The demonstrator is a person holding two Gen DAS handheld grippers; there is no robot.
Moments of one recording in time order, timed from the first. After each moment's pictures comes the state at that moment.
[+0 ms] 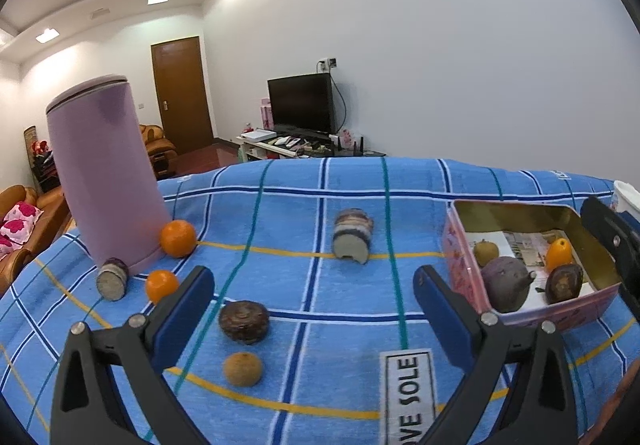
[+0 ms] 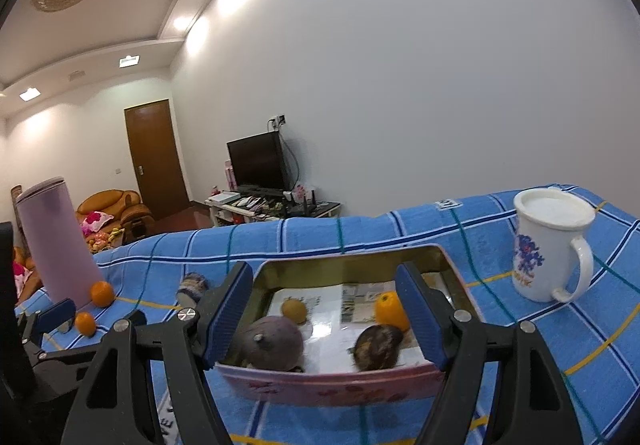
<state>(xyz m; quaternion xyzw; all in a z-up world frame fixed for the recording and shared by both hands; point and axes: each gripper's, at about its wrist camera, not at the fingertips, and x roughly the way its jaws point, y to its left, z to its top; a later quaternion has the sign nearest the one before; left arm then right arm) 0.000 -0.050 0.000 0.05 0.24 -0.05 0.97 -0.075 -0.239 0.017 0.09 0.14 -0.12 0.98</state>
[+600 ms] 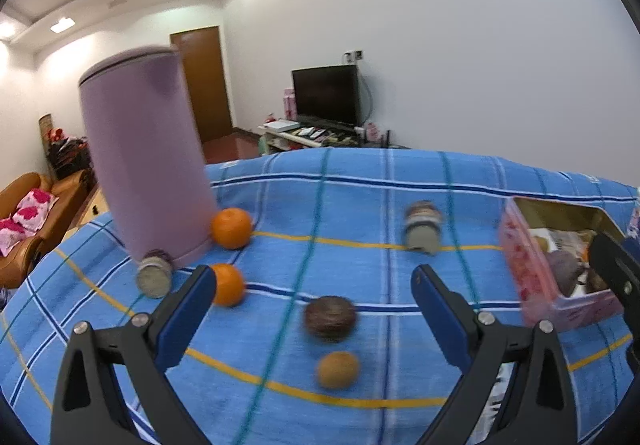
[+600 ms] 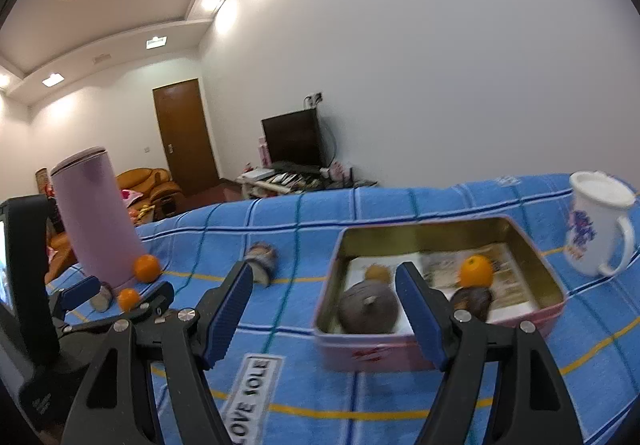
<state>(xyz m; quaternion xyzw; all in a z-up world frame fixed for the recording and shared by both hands) 0.018 0.013 -0.005 0.04 0.25 -0.02 0.97 -0.062 -0.177 0.008 0.09 0.18 -0.06 0.98</state>
